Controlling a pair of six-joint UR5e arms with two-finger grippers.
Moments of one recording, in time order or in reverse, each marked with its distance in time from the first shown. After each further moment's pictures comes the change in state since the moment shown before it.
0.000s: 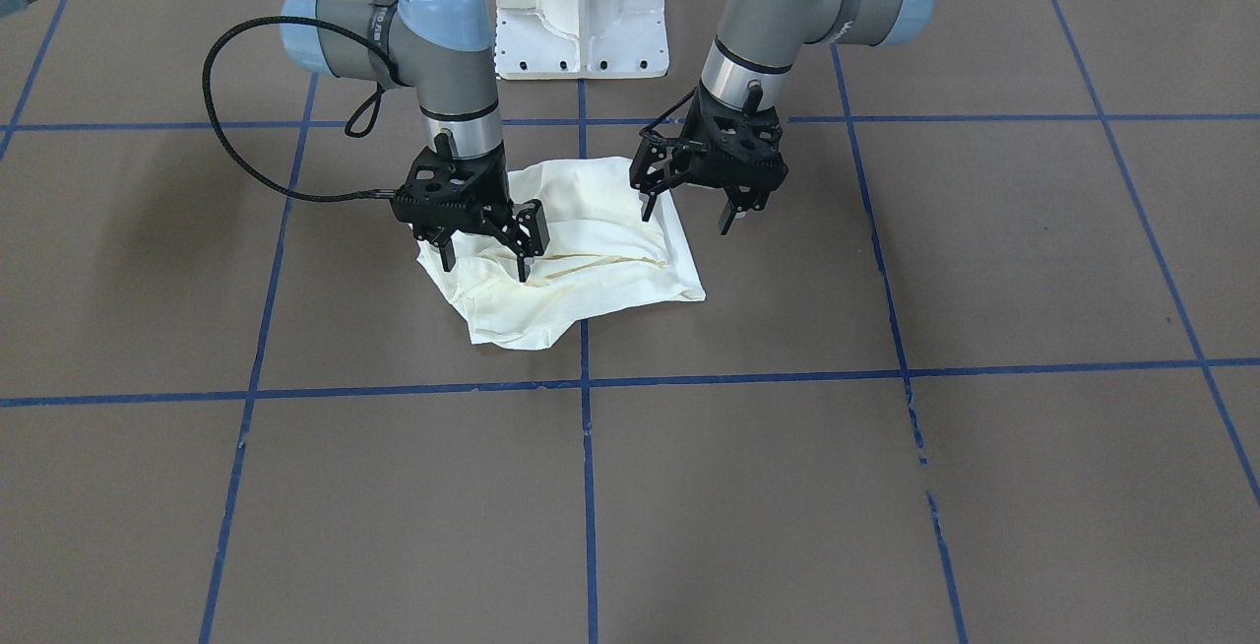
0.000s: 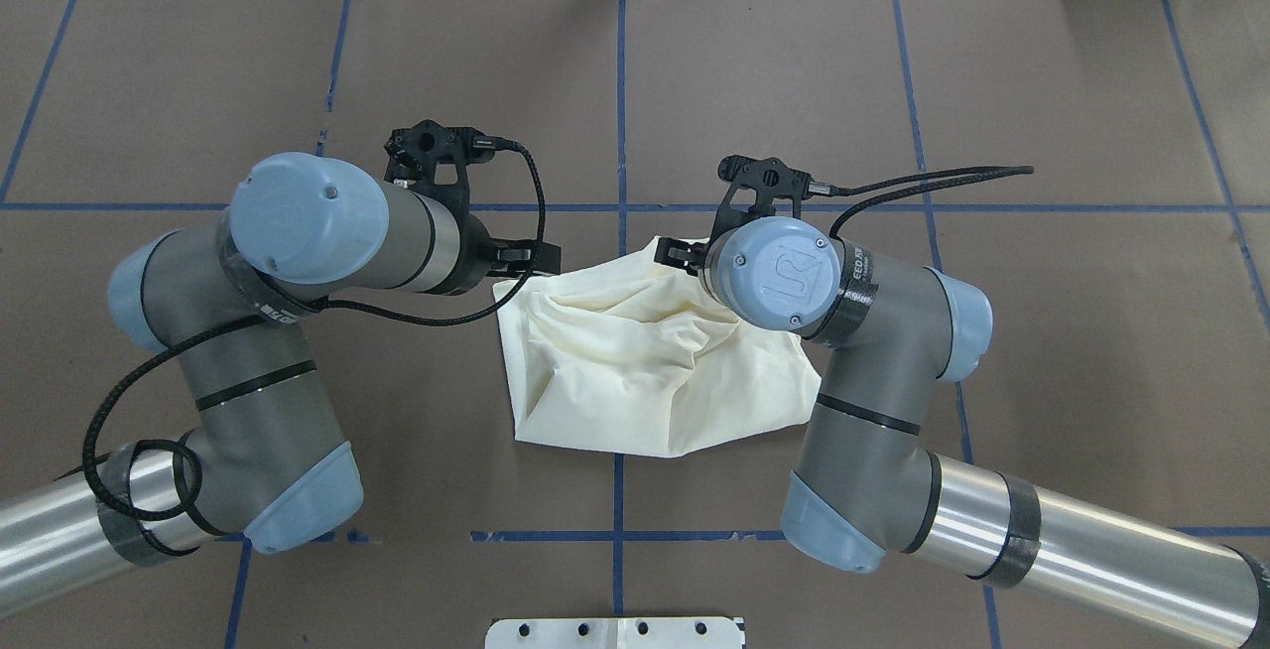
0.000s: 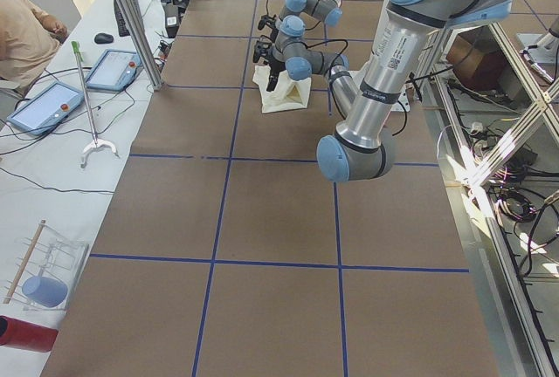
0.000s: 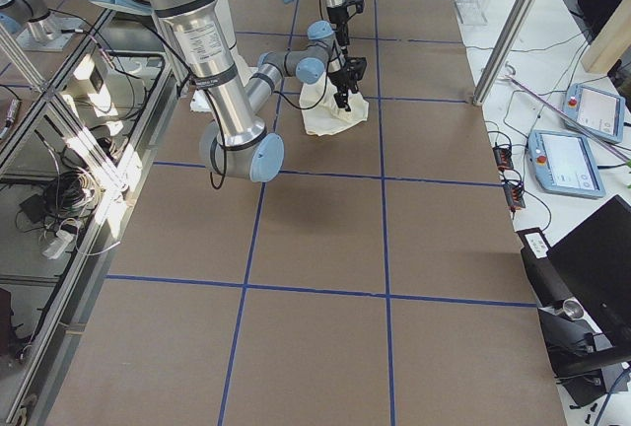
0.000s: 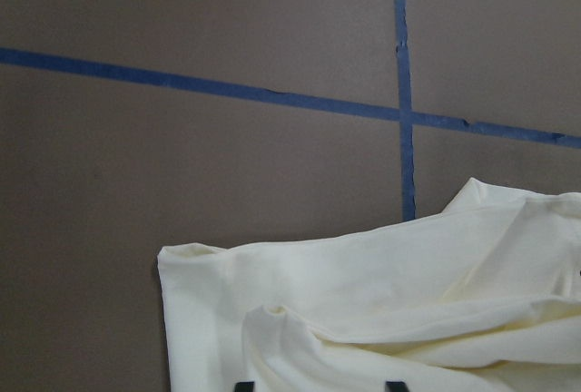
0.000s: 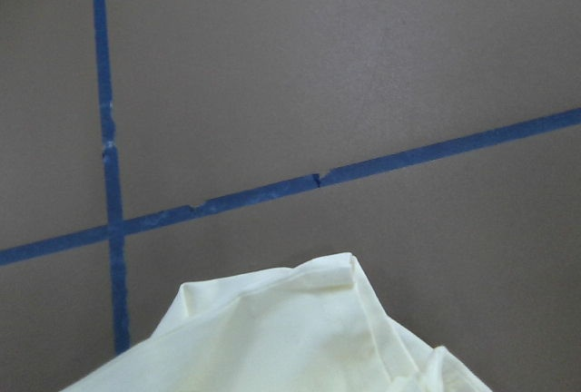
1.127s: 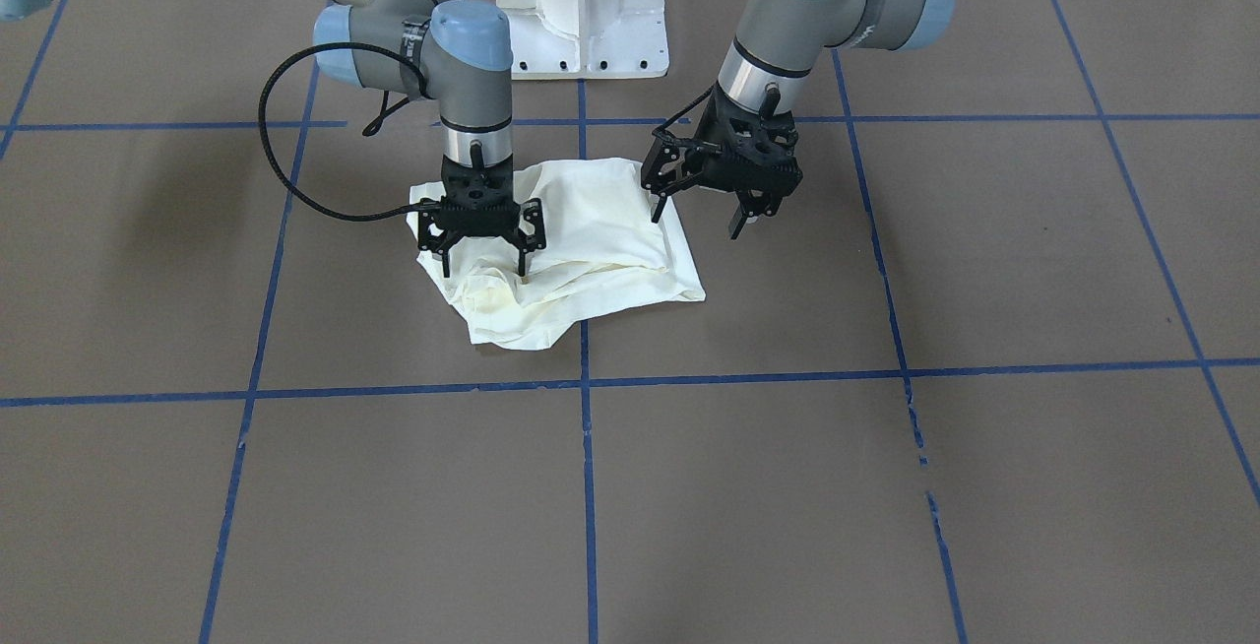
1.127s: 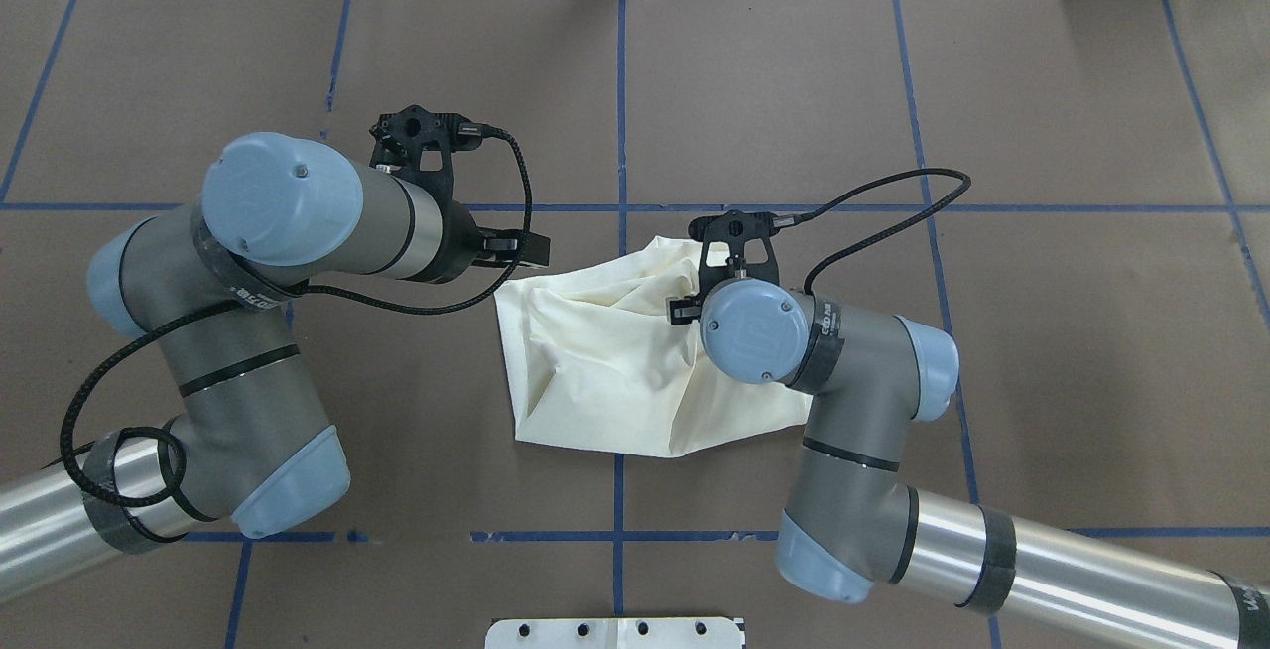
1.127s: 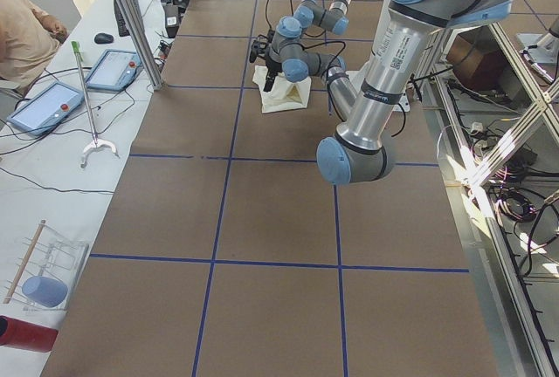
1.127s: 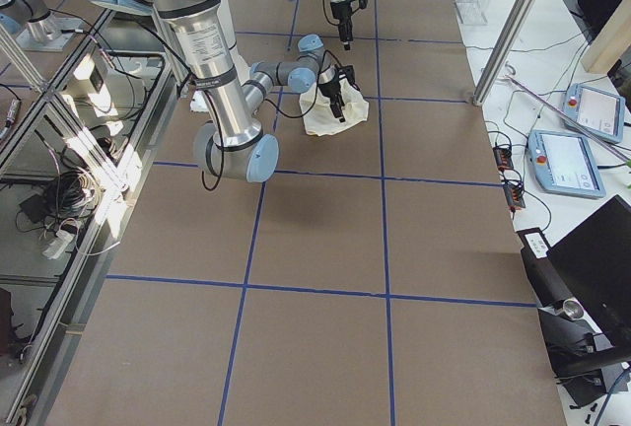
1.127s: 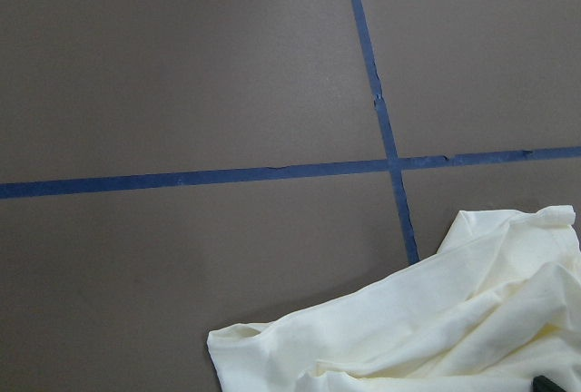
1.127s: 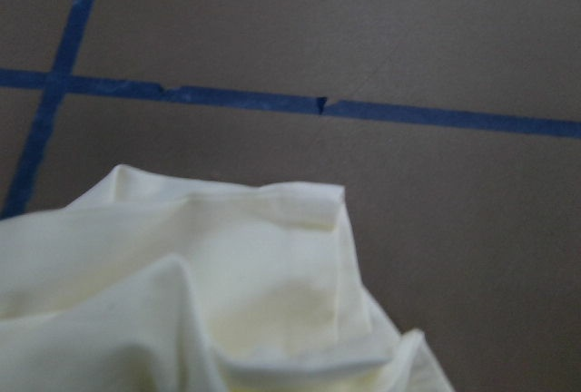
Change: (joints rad) left arm -0.015 0.010 -0.002 -0.023 -0.019 0.015; right arm -0.034 -0.014 -0.121 0.004 -0.093 -0.256
